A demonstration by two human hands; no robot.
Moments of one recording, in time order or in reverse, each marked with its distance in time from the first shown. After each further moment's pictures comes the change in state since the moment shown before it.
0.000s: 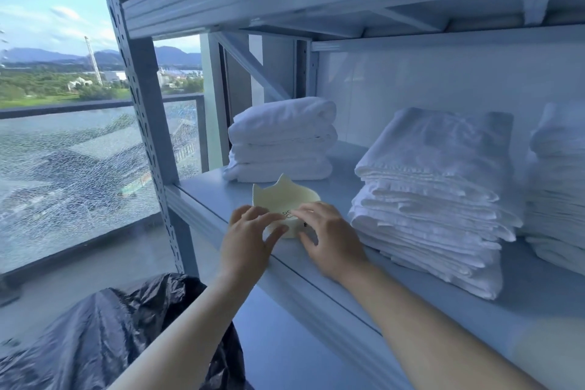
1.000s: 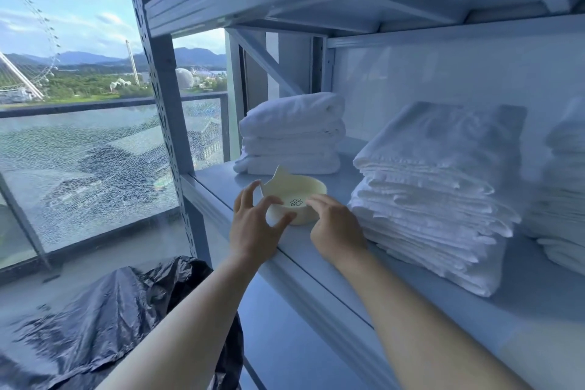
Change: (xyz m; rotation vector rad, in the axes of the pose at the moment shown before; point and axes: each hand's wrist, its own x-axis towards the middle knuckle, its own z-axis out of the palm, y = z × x) left_hand -0.002 0.014 0.009 -0.071 -0.031 -0.212; right_hand -0.001 0.000 -0.012 0.047 -0.070 0.180
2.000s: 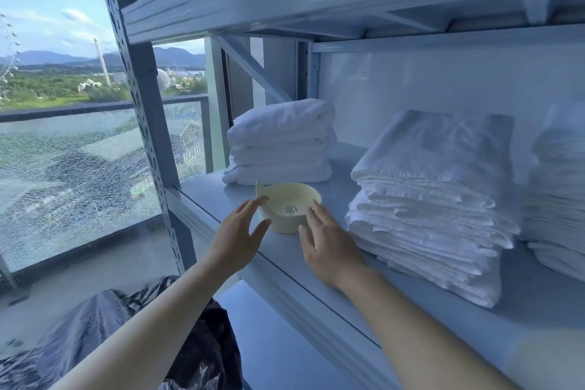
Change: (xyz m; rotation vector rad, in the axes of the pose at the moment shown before) left_hand 0.021 -0.018 -0.029 0.015 -0.191 0.214; right_hand -0.001 0.001 0.008 -0.049 -0.160 0.038
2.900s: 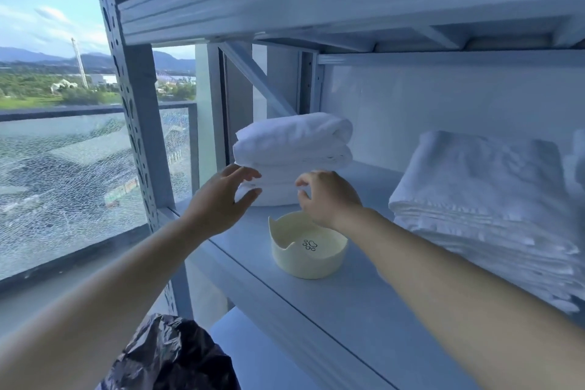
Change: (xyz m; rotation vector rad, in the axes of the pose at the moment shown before) left_hand 0.100 -0.057 -0.053 0.078 0.032 0.160; right_hand 0.118 -0.038 -0.042 -0.196 0.117 -0.015
